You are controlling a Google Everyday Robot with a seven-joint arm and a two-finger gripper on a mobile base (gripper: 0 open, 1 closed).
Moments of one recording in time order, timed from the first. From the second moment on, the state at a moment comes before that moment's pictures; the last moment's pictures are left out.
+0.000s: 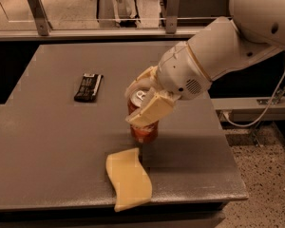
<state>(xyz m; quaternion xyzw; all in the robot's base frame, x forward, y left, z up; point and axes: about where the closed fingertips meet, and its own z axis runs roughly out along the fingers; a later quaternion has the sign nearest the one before) 0.428 0.002 0.931 -0.66 0.63 0.28 0.30</state>
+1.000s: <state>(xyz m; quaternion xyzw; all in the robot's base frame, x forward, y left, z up) 0.466 -0.016 0.887 -0.62 0.67 0.31 0.26</state>
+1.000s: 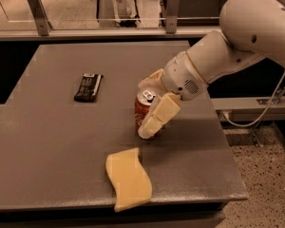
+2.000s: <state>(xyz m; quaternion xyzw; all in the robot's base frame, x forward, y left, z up) 0.495 -0.105 0.882 -0.57 0.73 0.20 0.32</state>
